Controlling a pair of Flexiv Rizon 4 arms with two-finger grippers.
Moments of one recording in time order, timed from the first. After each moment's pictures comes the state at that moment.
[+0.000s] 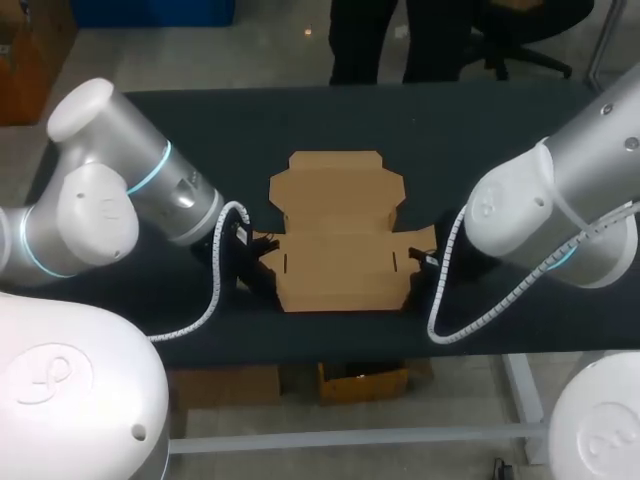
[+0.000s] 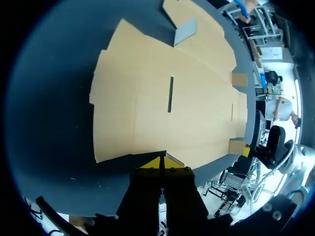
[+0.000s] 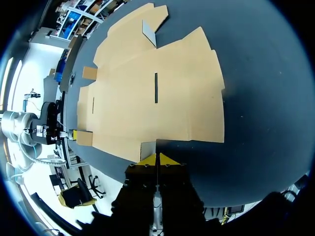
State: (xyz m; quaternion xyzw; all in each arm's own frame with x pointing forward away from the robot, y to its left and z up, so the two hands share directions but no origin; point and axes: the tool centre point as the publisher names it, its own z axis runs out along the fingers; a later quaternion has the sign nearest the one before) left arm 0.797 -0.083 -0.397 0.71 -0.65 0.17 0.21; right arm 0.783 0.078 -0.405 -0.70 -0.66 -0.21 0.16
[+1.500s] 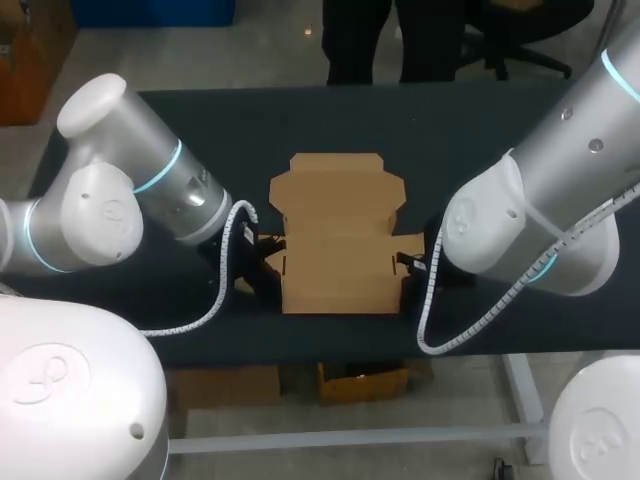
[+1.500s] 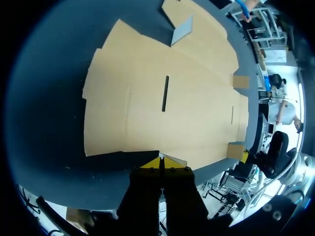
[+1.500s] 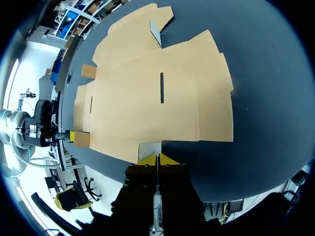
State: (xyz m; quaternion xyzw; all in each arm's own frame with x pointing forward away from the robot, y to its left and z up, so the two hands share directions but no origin) left arm 0.792 -0.091 -0.392 0.73 -0.64 0.16 0.20; right arm 0.776 0.091 -0.404 -0.71 -0.67 -0.20 0.13
